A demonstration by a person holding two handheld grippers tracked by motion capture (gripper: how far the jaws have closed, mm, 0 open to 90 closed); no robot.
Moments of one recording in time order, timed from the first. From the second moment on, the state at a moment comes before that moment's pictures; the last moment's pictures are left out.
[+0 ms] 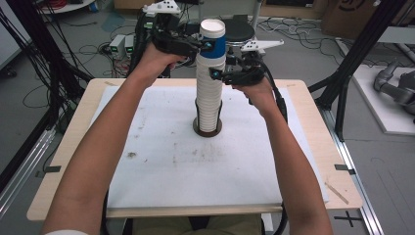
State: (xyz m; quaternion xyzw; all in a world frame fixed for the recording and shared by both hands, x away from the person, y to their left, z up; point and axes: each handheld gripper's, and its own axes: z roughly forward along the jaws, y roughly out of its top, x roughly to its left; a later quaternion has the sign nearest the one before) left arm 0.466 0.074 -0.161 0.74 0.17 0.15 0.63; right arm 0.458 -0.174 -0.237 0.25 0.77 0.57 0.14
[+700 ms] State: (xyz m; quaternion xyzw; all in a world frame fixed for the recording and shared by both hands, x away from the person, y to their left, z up) left arm 0.474 0.055 -0.154 0.74 0.20 0.17 0.62; right arm 0.458 -0.176 -0.237 0.25 0.78 0.56 0.14
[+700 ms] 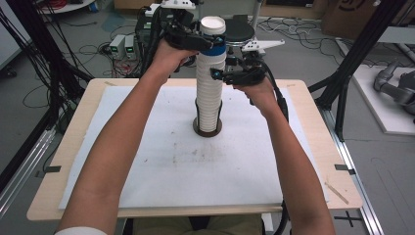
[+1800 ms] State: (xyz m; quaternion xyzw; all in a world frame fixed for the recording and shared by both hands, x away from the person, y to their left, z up) left arm 0.428 0.156 -0.133 0.66 0.22 0.19 0.70; right arm 0.436 -0.209 -0.242 0.25 0.79 0.54 0.15
